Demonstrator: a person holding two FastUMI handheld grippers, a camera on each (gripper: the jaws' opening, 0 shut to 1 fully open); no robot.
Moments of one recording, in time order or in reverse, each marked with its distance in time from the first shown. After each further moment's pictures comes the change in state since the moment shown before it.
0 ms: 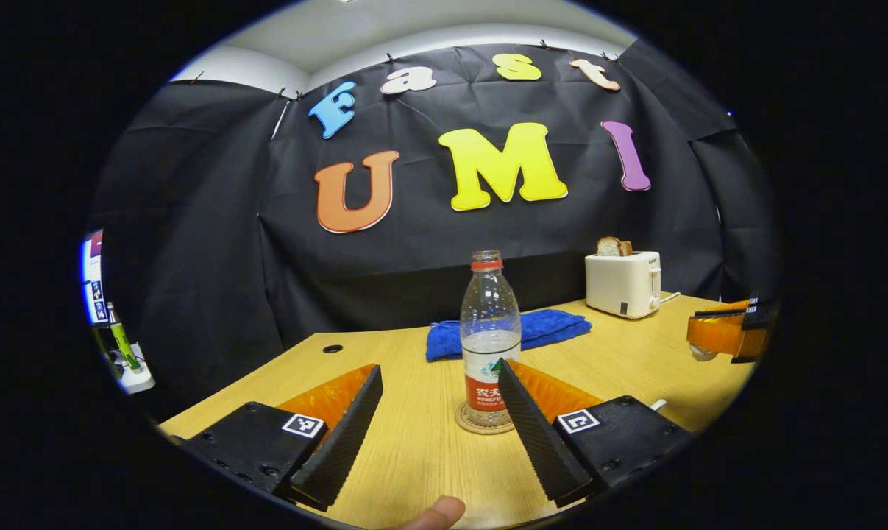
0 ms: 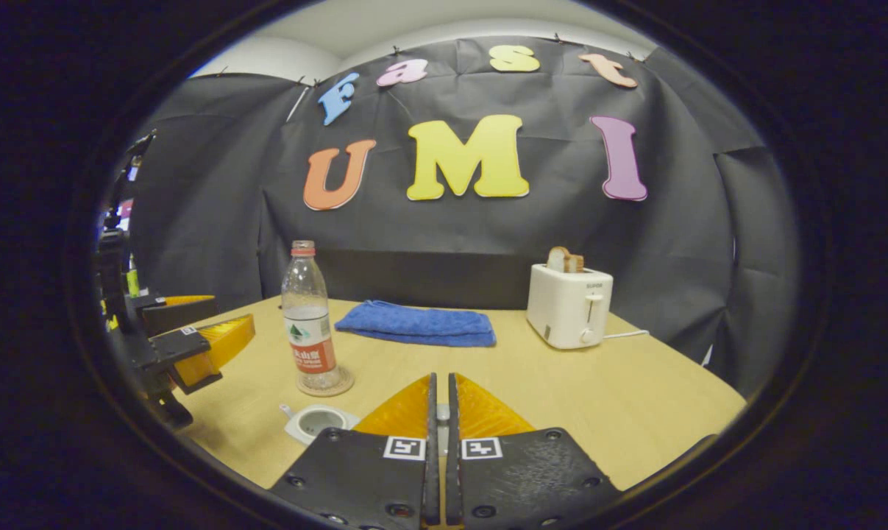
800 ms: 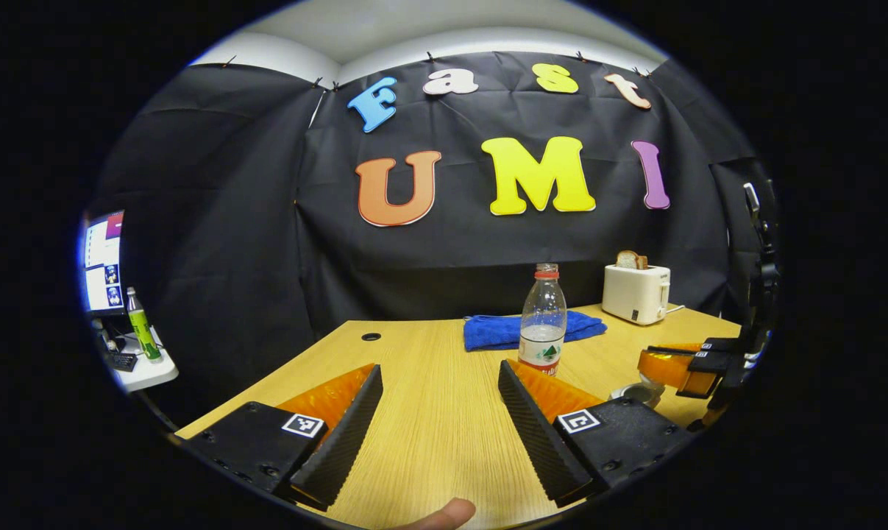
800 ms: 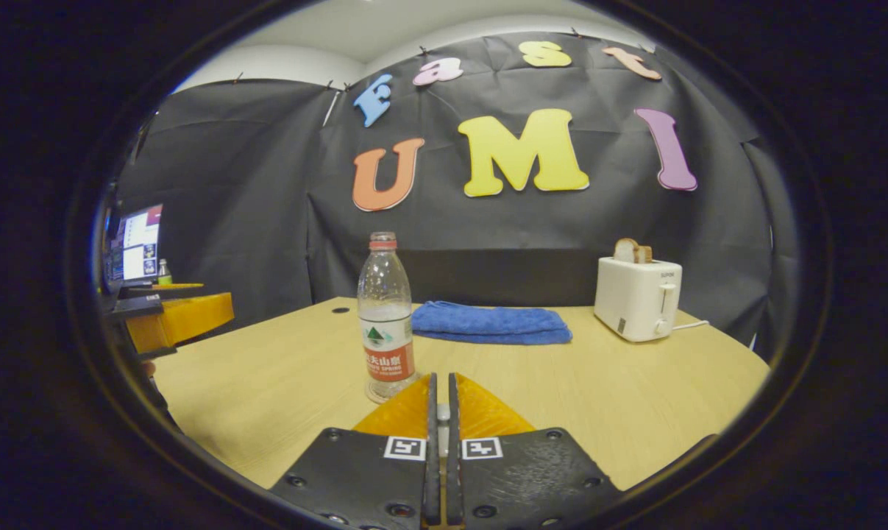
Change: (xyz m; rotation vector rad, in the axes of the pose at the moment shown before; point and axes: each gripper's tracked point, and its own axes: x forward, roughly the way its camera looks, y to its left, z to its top) left arm -0.050 0.061 0.007 -0.079 0.034 0.020; right arm 0.015 0.090 -0.015 0.001 0.007 0.168
